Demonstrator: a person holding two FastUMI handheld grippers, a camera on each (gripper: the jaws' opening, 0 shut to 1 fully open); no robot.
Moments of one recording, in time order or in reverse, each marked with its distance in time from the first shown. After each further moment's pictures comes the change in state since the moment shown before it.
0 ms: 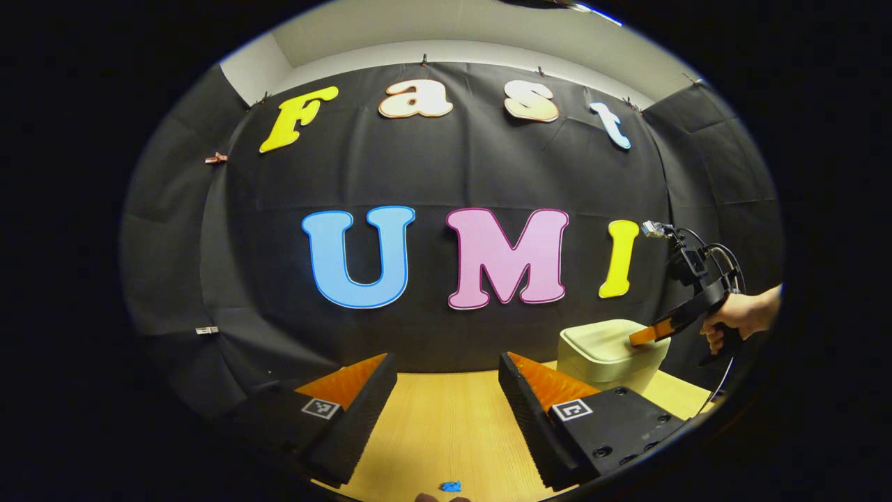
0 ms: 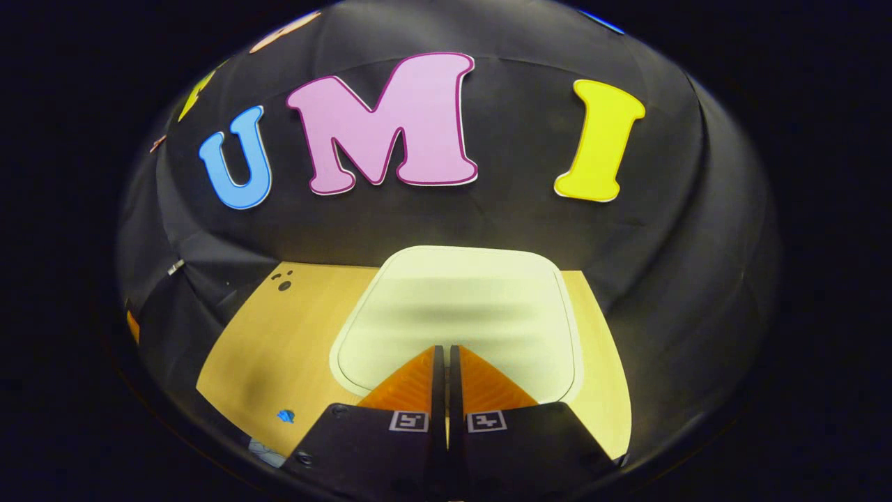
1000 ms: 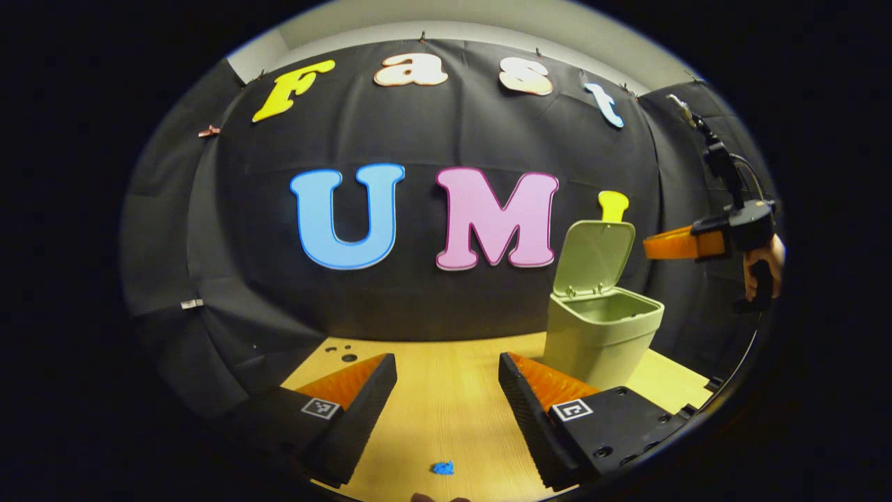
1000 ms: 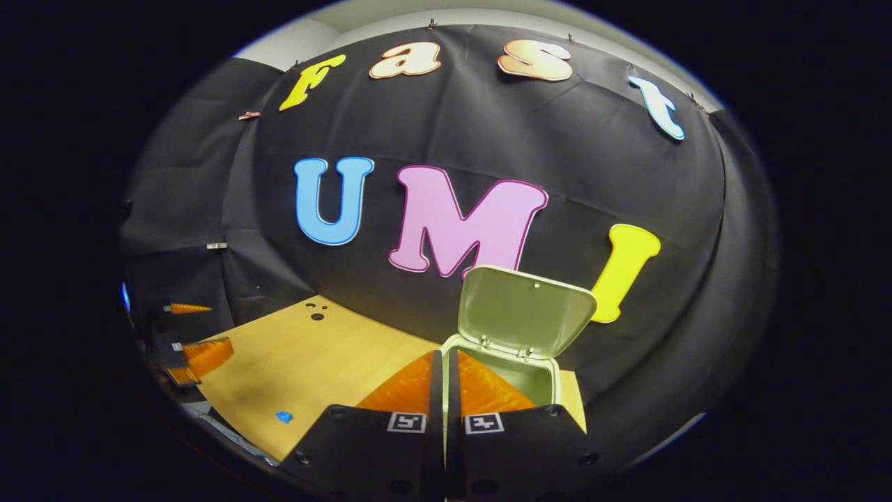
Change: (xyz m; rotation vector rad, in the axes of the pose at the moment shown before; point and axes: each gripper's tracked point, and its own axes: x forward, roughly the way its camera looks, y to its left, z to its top) left arm -0.004 -0.002 -0.096 -0.021 0.169 -0.060; right arm -0.121 0.081 0.043 -0.313 -0.350 0.105
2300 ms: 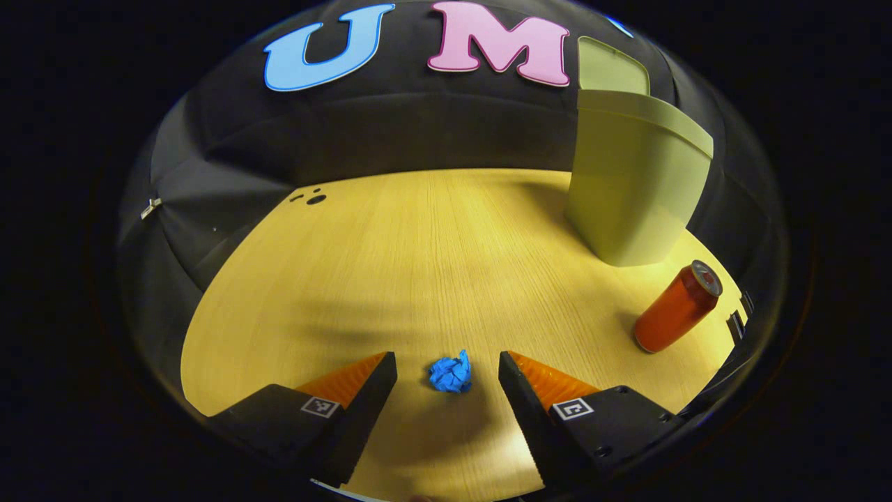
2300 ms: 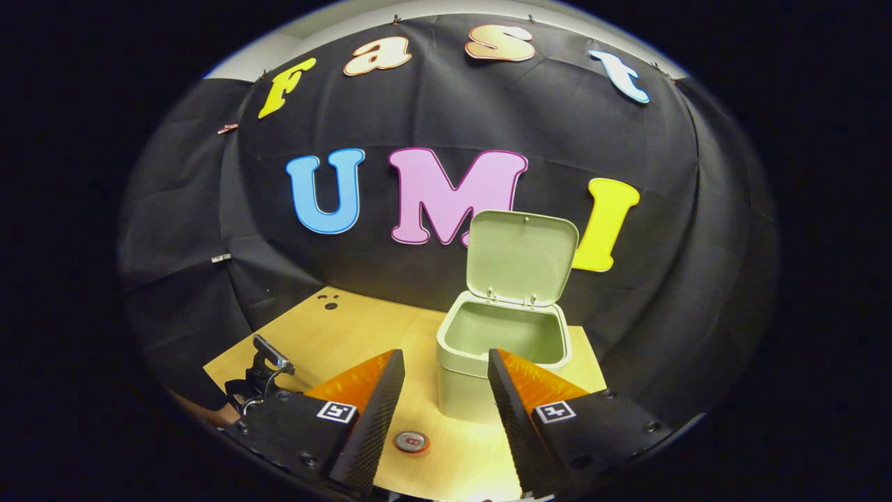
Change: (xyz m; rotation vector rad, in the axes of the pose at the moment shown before) left arm 0.059 0.010 -0.282 0.010 0.582 -0.045; right arm -0.058 0.012 -0.038 0.141 0.093 -0.071
